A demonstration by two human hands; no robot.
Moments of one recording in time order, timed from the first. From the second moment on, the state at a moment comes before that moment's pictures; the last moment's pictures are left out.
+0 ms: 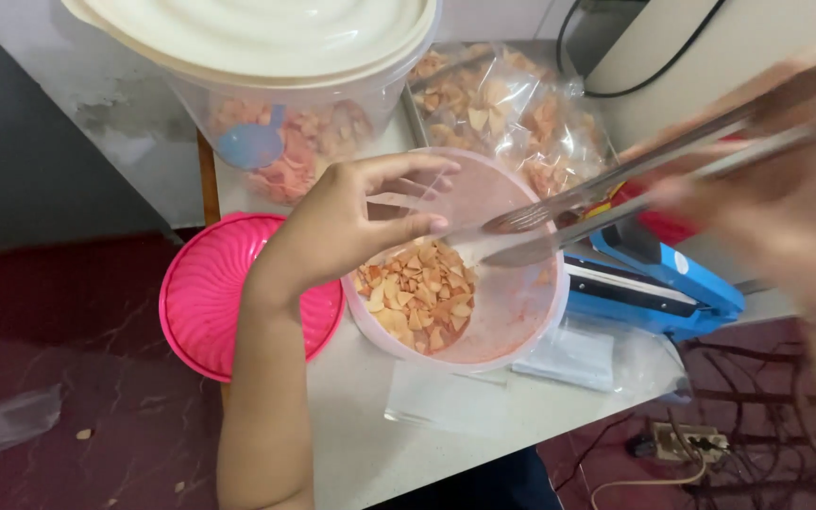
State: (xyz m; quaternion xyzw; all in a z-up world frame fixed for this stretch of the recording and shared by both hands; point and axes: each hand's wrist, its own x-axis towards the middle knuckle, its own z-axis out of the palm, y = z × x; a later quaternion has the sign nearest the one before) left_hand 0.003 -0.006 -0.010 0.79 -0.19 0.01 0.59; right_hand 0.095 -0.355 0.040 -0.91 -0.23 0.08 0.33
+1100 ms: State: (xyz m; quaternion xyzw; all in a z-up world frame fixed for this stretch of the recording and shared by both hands) left_hand 0.005 -0.010 -0.007 0.81 -0.17 -0.01 0.57; right_hand 0.144 -0.441 0.027 -0.84 -0.35 0.02 0.41
